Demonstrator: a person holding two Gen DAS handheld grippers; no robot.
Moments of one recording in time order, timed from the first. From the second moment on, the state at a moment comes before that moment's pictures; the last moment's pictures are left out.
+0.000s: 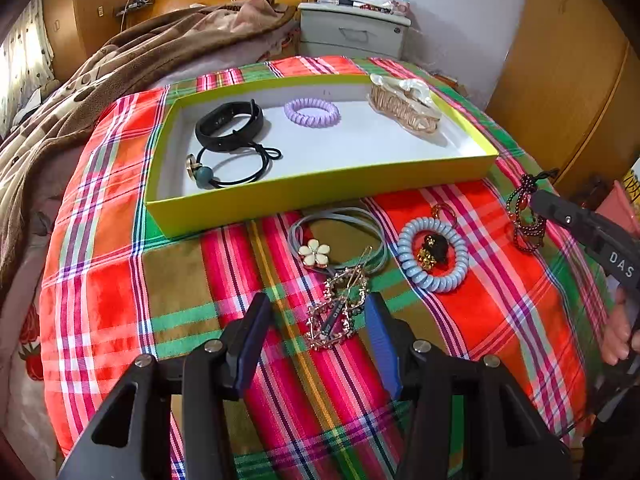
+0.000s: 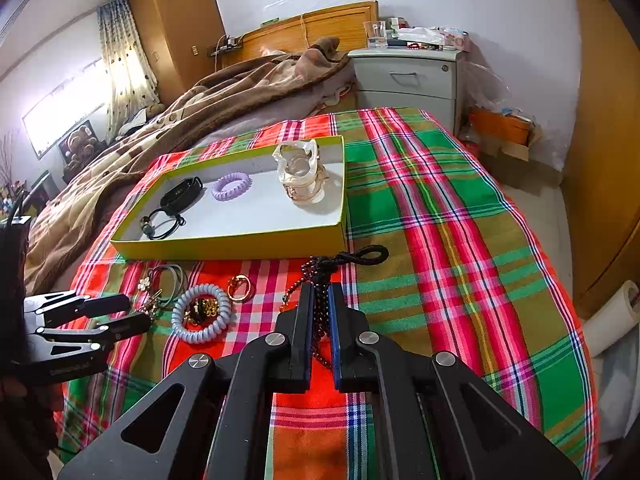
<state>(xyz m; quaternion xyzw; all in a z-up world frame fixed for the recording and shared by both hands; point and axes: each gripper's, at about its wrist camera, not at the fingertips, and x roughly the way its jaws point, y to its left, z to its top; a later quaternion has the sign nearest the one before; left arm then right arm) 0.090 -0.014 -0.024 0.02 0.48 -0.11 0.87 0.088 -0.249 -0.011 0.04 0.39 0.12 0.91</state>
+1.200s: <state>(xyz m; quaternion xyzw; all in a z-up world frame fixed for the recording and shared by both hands) 0.084 -0.020 -0.015 0.03 0.47 -0.10 0.88 0.080 -0.249 -0.004 0.05 0.38 0.12 0.91</state>
